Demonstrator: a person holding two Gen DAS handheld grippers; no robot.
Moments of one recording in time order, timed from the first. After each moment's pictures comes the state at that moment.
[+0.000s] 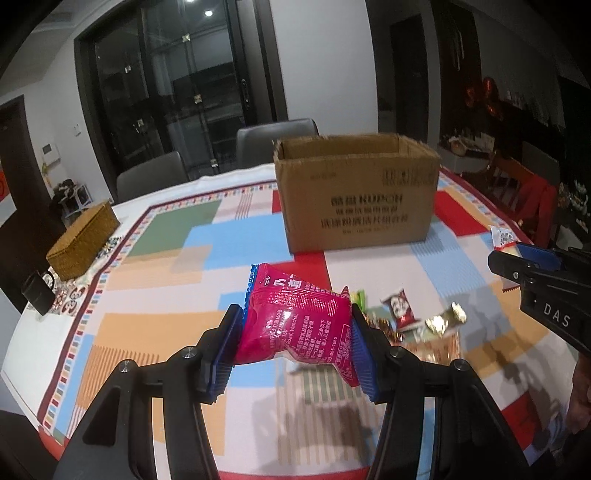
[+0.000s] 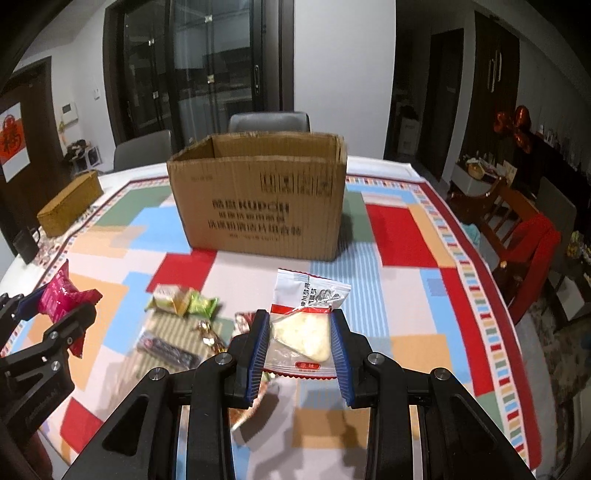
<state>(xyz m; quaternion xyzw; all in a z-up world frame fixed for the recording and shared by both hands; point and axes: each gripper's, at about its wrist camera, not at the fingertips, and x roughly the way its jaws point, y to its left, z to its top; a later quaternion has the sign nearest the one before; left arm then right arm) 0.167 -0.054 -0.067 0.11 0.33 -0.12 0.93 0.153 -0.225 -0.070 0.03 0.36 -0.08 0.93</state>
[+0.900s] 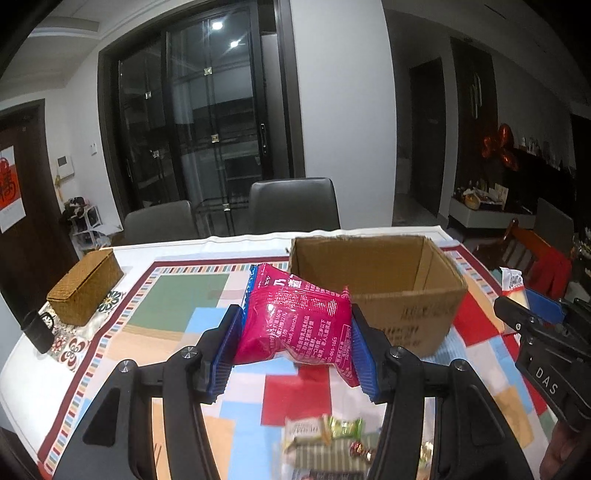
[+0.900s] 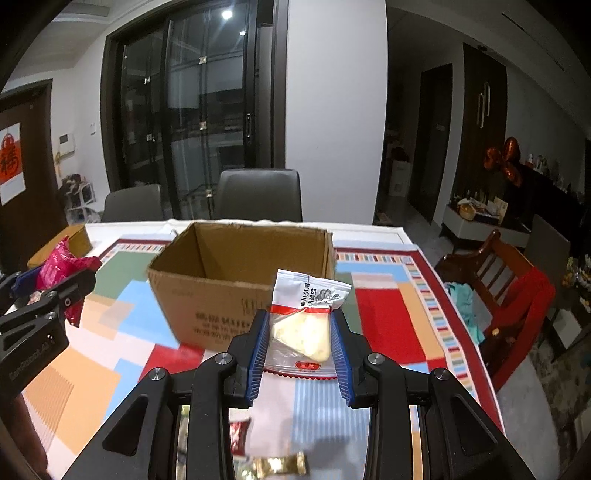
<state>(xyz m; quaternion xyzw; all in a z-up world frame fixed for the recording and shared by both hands) 0.256 -0.085 0.006 0.07 0.26 -0.10 0.96 0.220 -0.250 -0.008 0.02 0.28 -0.10 0.95</state>
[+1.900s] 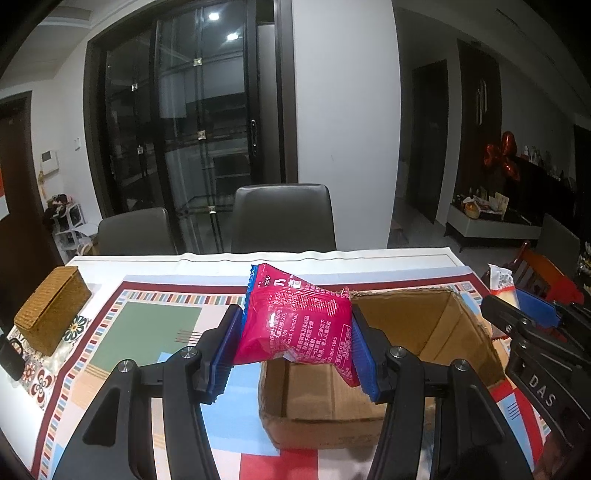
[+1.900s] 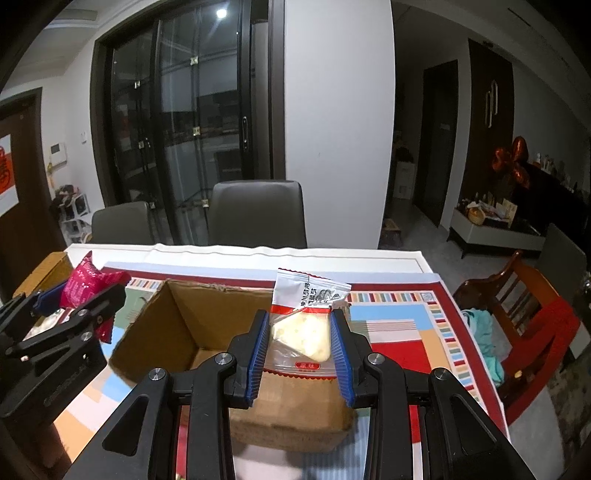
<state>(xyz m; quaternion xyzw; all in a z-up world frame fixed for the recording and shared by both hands) 0.379 -0.116 0.004 0.05 0.27 -0.12 0.95 0.346 -0.278 0.003 0.03 0.29 -0.09 0.95</state>
